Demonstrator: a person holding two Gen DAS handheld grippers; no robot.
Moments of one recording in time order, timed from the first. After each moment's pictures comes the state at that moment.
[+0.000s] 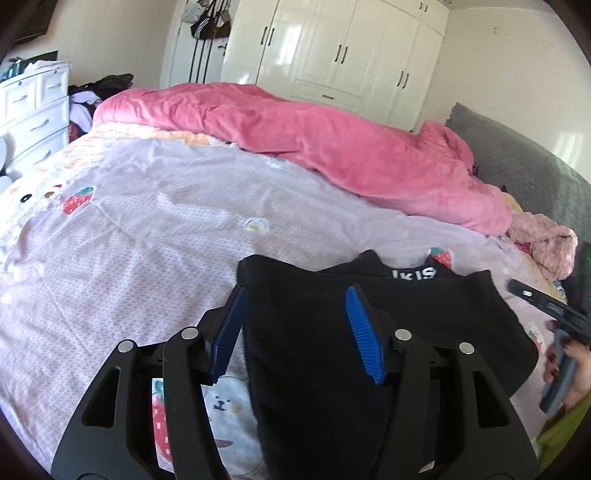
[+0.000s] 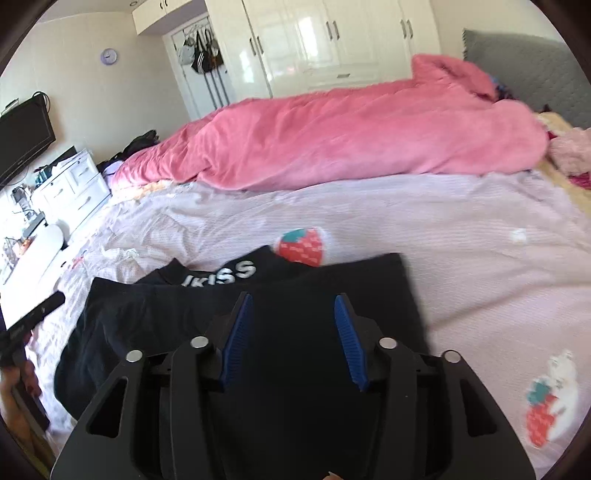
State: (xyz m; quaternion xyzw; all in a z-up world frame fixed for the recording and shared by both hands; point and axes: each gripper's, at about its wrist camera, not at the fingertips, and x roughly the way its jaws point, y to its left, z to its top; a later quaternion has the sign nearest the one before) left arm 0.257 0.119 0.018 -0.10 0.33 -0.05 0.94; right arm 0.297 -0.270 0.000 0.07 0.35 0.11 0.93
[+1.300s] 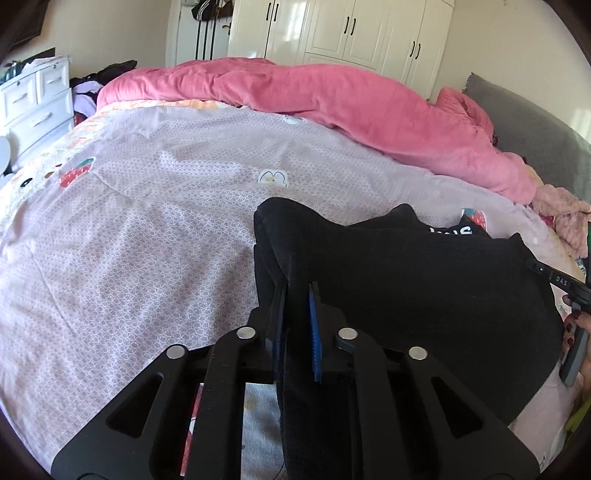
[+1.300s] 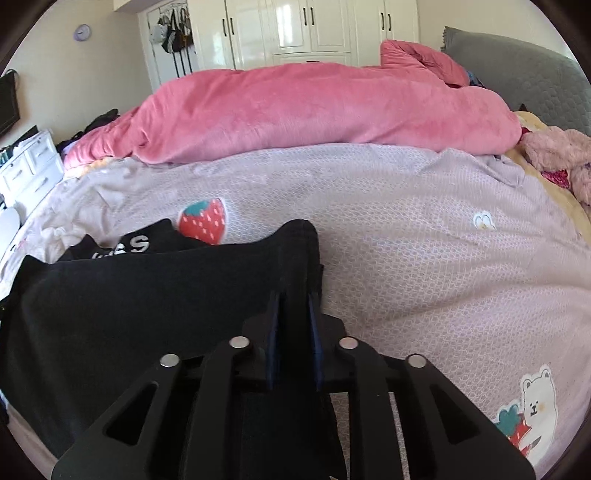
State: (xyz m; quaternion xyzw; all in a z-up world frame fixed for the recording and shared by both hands) left arm 0.272 0.113 -0.022 -0.06 0.38 -0.03 0.92; right arm 0.337 -0.307 -0.052 0.03 0.39 0.04 0.92
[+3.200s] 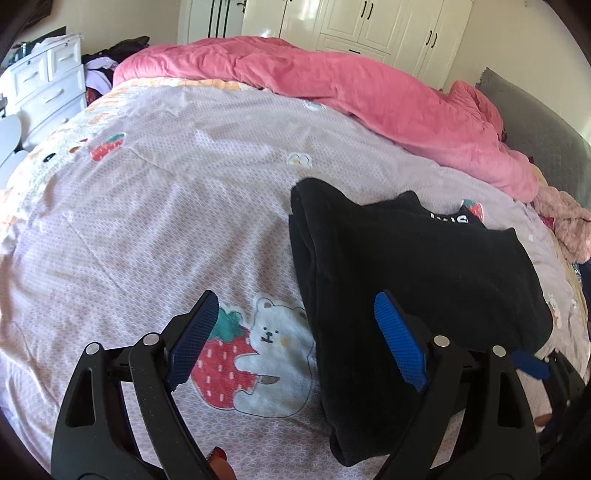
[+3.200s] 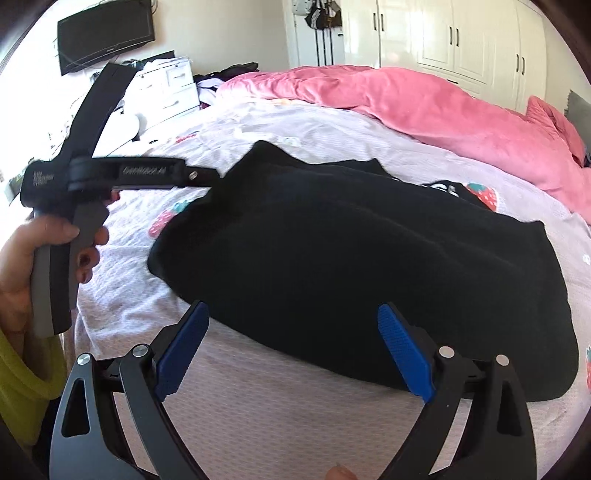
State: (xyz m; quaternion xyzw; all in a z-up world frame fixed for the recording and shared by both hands) left arm 0.239 0.140 0.002 -0.08 0.43 -0.01 0.90; right arm 0.179 -0.081 -0.031 -0.08 0.38 0.27 0.88
